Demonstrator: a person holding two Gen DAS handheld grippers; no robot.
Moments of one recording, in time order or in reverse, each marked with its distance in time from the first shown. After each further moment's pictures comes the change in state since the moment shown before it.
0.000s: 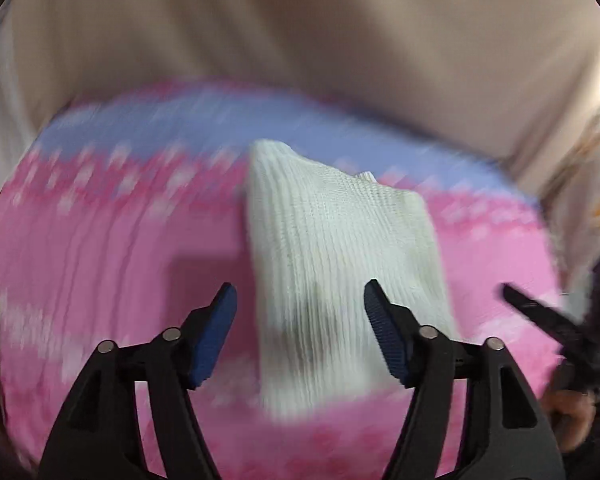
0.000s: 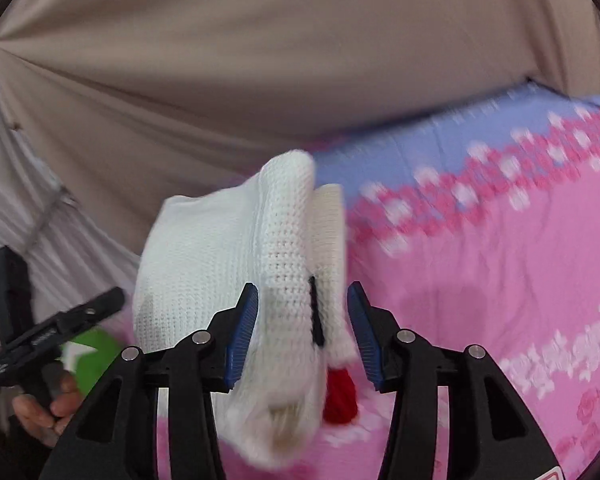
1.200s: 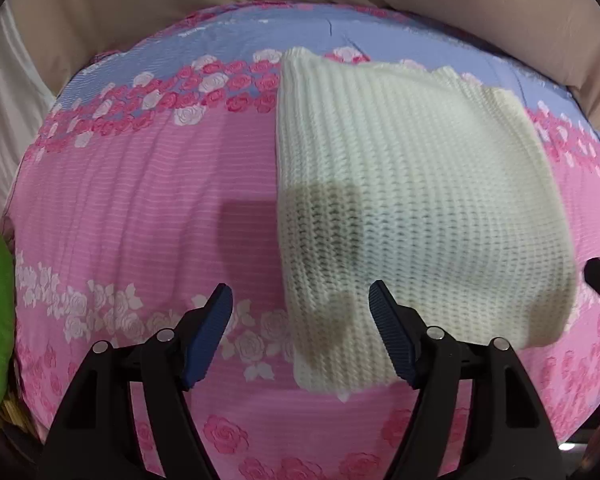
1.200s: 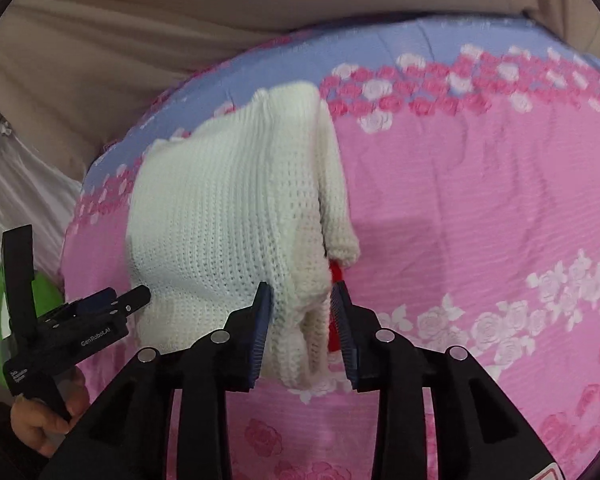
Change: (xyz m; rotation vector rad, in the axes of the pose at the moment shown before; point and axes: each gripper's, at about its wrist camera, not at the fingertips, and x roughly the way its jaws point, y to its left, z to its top) left arm 0.067 -0.002 -0.034 0.064 0.139 0.197; right arm 0.017 0.043 -0.037 -0.186 0.057 -0.234
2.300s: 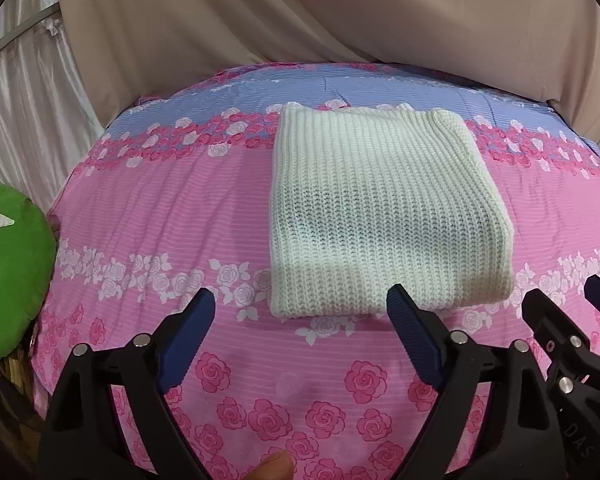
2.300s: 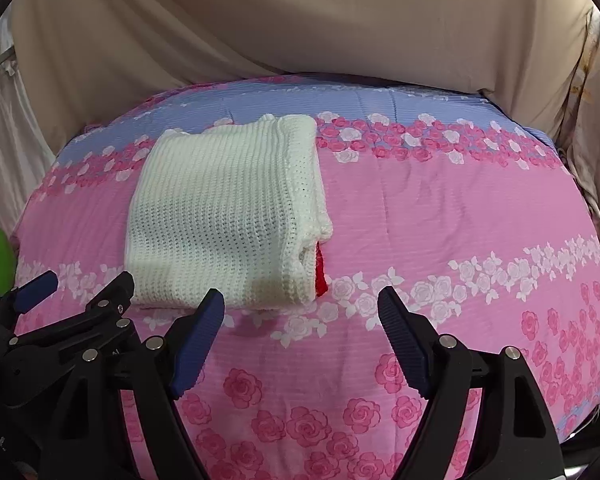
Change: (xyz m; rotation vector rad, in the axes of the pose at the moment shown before) left arm -0.068 -0.041 -0.067 -0.008 -0.223 0.108; right arm -0.041 0.045 -0.060 -0.093 -0.089 -0.180
